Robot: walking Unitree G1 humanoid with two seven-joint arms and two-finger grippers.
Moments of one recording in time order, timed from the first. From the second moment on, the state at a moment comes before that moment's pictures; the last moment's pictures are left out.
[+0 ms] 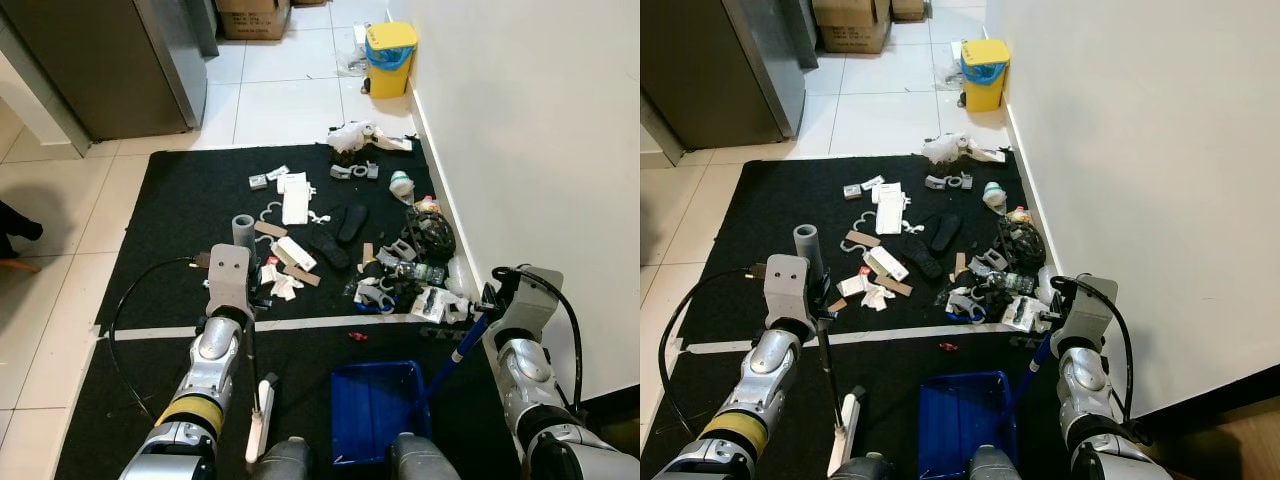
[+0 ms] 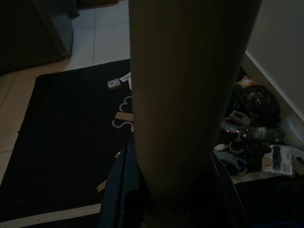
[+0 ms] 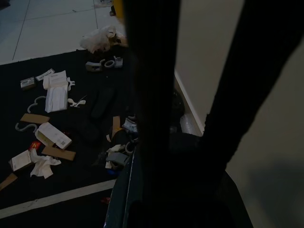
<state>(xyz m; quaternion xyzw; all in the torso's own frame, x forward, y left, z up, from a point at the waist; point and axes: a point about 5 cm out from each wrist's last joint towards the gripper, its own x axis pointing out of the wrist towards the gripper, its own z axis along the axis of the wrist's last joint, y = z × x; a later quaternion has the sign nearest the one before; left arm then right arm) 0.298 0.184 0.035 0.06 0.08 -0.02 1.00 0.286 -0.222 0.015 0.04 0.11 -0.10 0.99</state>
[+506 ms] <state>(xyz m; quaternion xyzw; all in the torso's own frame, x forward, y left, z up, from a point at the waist) 0.294 0.186 0.031 0.05 0.09 -0.01 0.99 0.283 -0.220 0.010 0.04 0.12 -0.10 0.99</state>
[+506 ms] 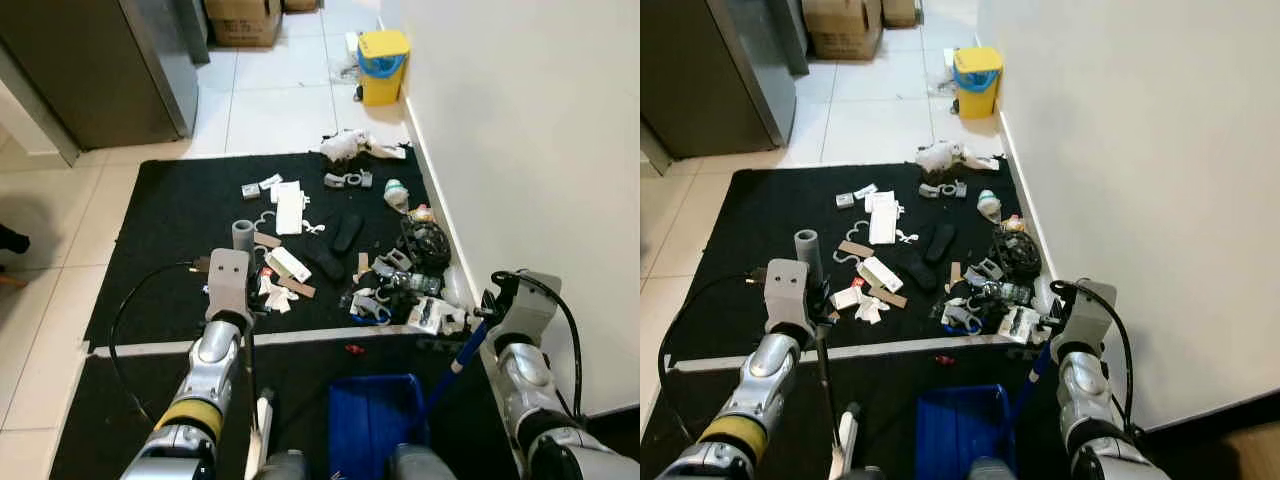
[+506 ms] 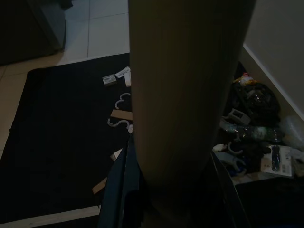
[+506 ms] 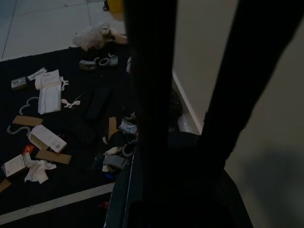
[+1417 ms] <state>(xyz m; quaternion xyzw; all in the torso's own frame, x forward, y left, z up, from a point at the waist) 0.291 0.190 0.026 0.05 0.10 -0.02 0.99 0.281 -0.219 0.008 0.04 0.12 -0.11 0.99</state>
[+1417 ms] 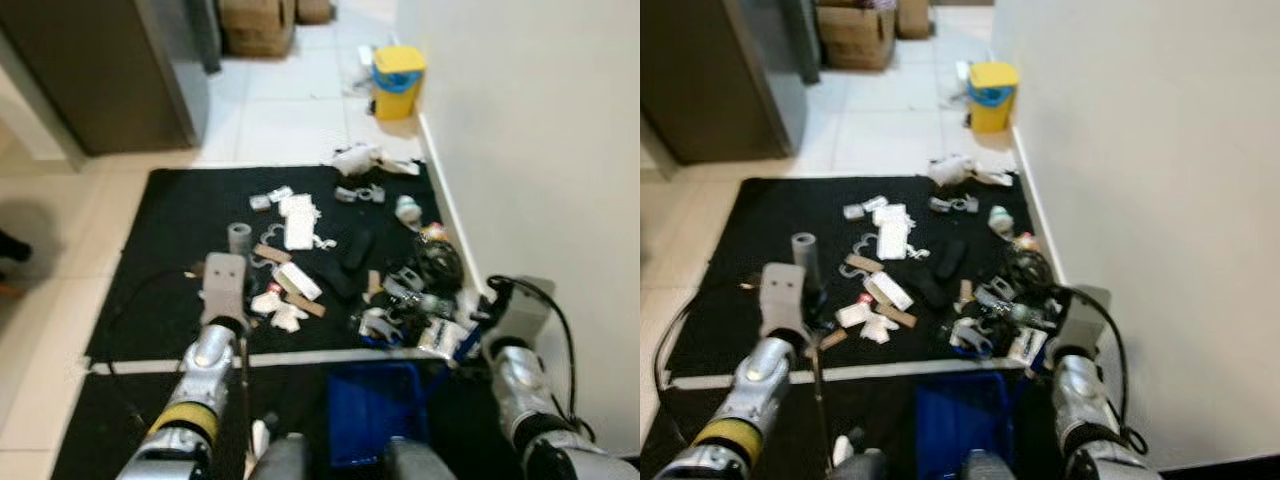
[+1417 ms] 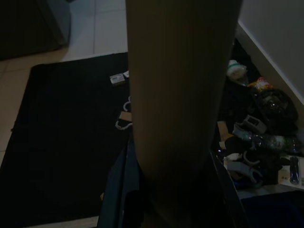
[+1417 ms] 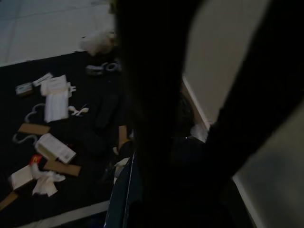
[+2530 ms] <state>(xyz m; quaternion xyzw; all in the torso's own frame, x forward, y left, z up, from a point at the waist) 0.330 0.141 0.149 0.06 -0.10 -0.19 0.97 0.322 -0.241 0.068 0.12 0.00 -0.08 0.99</state>
